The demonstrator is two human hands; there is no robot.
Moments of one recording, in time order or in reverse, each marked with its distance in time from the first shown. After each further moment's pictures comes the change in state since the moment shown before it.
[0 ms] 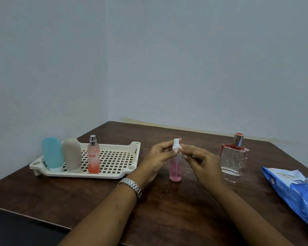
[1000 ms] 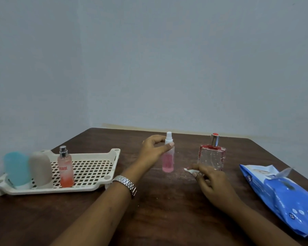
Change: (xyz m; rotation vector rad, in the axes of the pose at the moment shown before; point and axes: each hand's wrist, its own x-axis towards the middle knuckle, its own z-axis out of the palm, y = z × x) left_hand 0.046 0.007 0.036 0.373 0.179 0.023; right_hand -0.034 0.037 -0.077 -0.272 -0.232 0.159
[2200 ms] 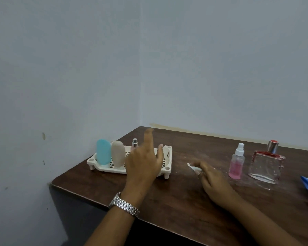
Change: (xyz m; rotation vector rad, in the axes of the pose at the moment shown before) left_hand -0.130 0.033 -0.135 1.009 0.633 0.213; right_hand 0.018 -0.112 0.074 0.082 -0.211 -0.131
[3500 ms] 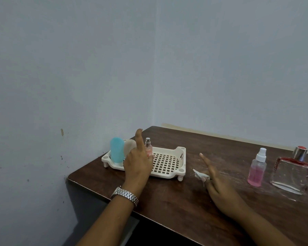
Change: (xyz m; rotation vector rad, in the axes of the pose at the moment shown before) left_hand 0.006 -0.062 0.017 -0.041 -0.087 -0.280; right_hand -0.001 -0.032 0.012 0.149 -0.051 0.023
